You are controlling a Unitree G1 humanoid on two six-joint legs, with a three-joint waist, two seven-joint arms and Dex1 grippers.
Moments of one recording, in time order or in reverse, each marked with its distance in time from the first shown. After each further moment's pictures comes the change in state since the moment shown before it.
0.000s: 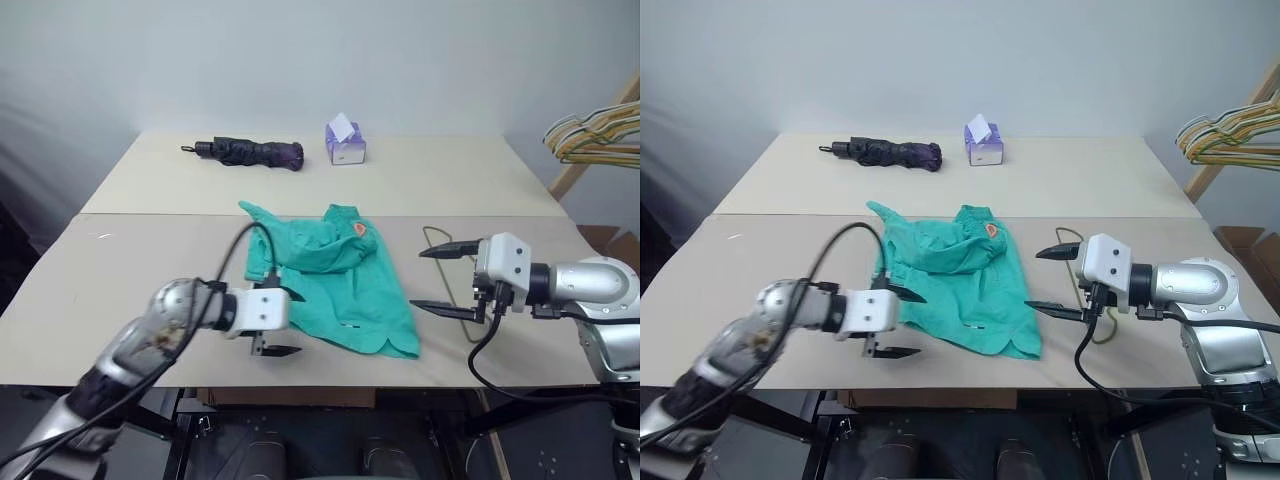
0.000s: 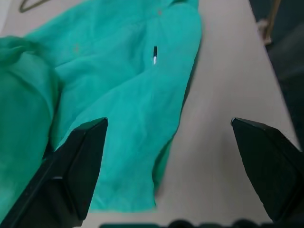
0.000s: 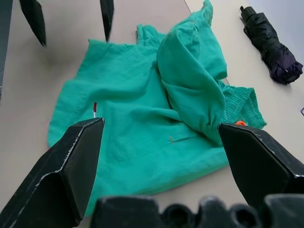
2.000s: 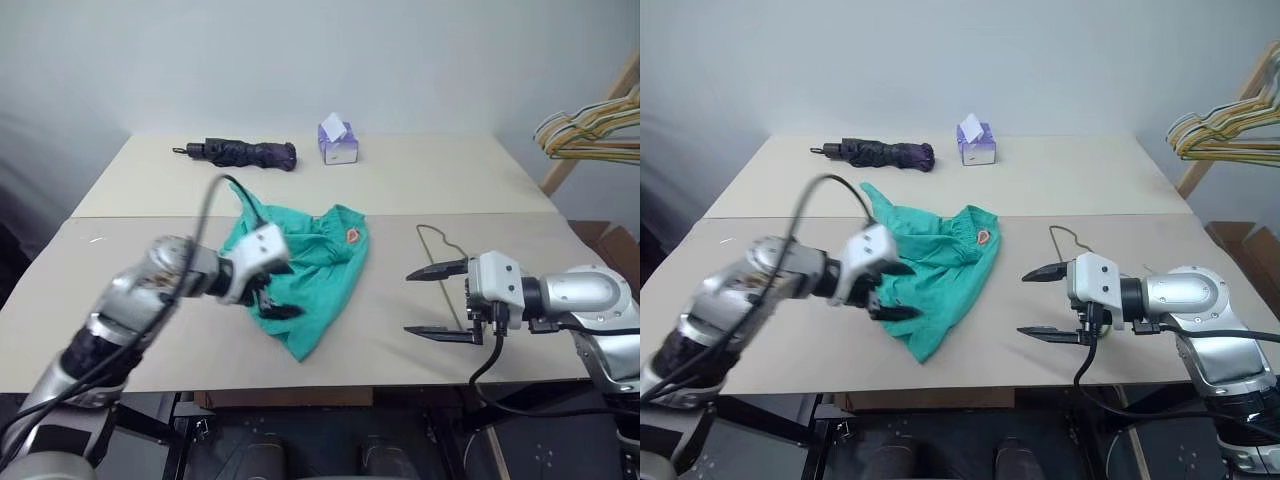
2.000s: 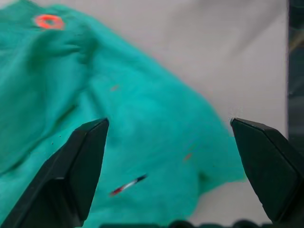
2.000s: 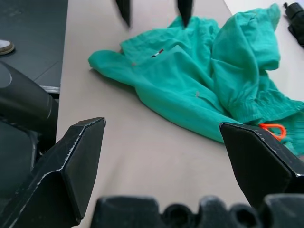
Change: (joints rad) left arm -0.196 -0.011 0.008 -0.192 -0.307 0.830 0.145; right arm 0.029 -0.017 0.044 -0.071 0.055 0.045 0.049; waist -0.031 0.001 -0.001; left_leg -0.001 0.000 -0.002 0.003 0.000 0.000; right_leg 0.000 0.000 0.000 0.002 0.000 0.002
